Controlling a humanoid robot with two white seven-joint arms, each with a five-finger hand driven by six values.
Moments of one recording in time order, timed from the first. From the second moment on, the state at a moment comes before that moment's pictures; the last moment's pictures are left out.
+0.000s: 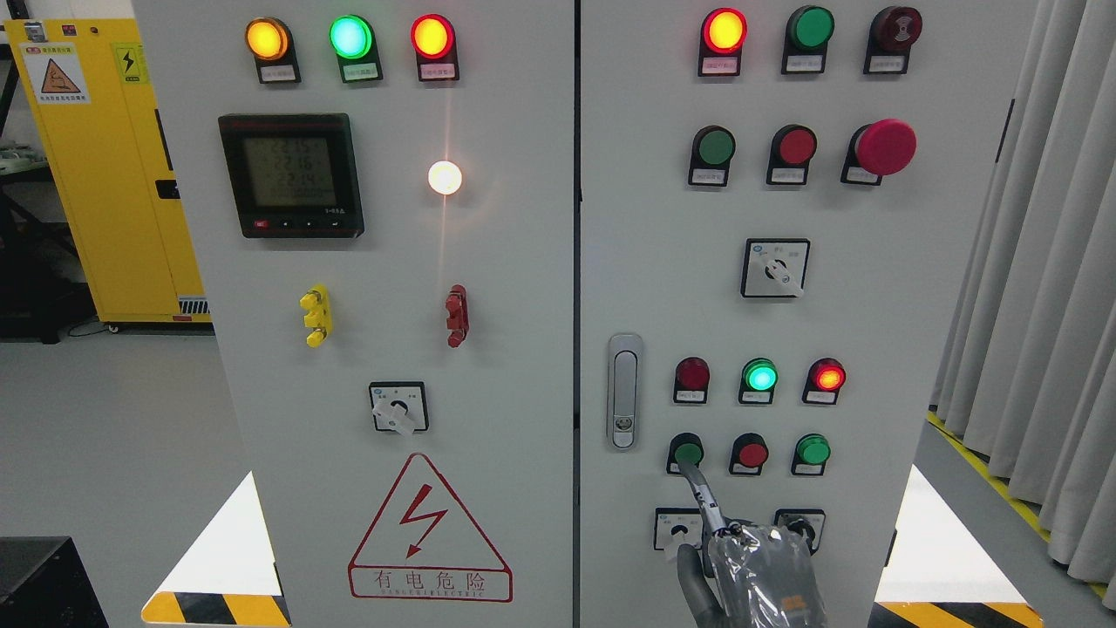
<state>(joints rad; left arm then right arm) 0.06 -0.10 -0.10 -0.13 0.08 -0.05 -0.06 -0.17 0.11 0.10 -1.74 1.31 -0.16 -0.17</state>
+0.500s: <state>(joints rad) 0.06 -0.10 -0.10 -0.13 0.08 -0.05 -0.06 -0.18 0.11 0.09 -1.72 1.31 -0.16 -0.16</state>
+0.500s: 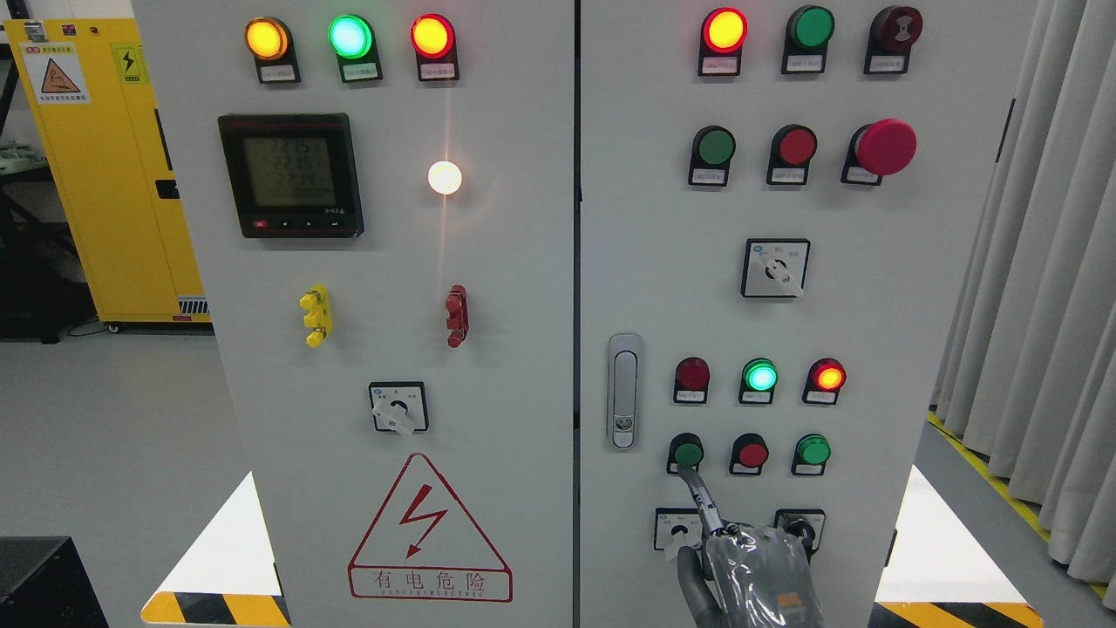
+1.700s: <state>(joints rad) 0.06 -0.10 -0.10 -0.13 0.08 -0.05 -0.06 -0.21 0.11 0.09 -1.70 1.28 -0.14 -0.16</state>
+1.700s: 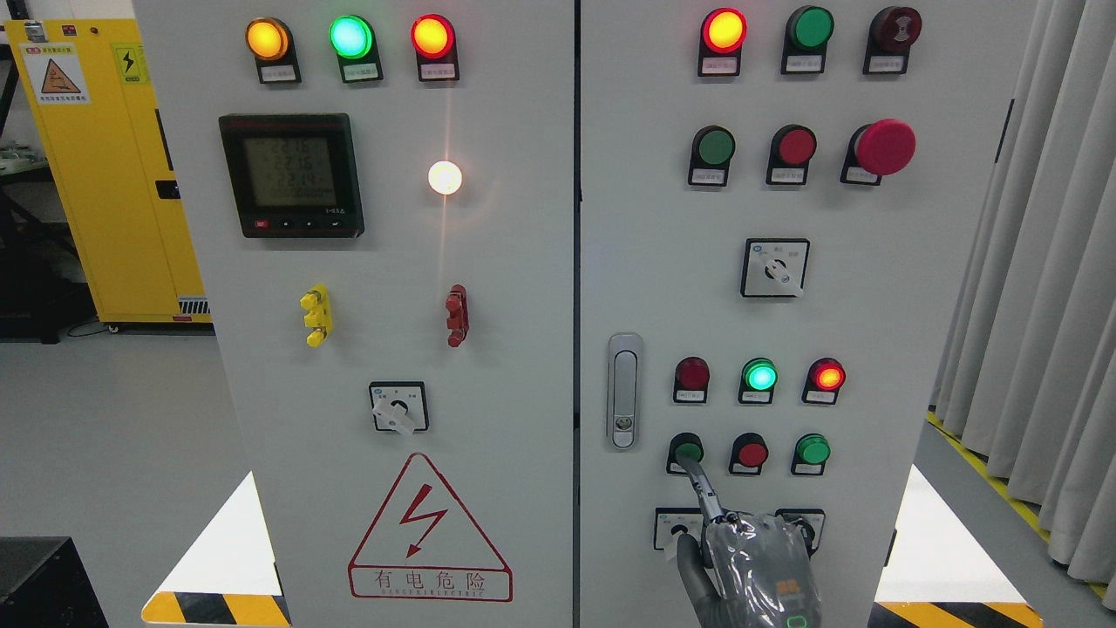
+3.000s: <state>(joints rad) 0.06 -0.10 -0.10 -0.13 0.08 -0.05 -0.06 -0.21 0.11 0.09 -1.69 1.24 -0.14 -0.15</state>
